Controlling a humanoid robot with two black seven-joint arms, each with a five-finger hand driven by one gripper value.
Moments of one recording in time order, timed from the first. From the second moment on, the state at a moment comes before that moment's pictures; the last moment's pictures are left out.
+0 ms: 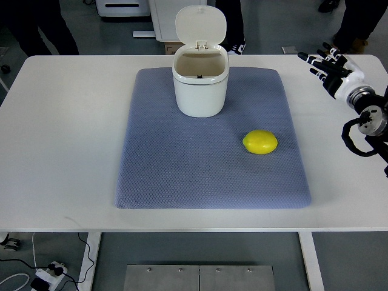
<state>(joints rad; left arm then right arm) -0.02 0.00 -0.10 -0.17 0.00 0.20 -0.11 0.94 -0.37 0.53 0.73 0.04 -0.08 0.15</state>
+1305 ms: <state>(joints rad) -0.02 0.00 -0.10 -0.17 0.00 0.20 -0.12 0.94 -0.36 0.58 0.73 0.04 -0.04 0.21</state>
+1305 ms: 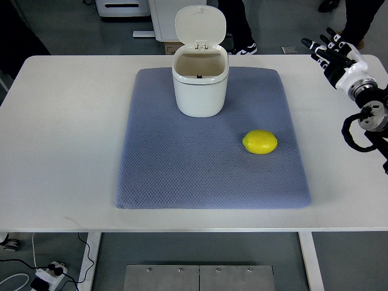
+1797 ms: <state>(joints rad) -0.02 0.00 -0.10 -0.17 0.00 0.20 -0.12 0.93 -0.35 0.57 0.74 0.03 -0.01 0.25</state>
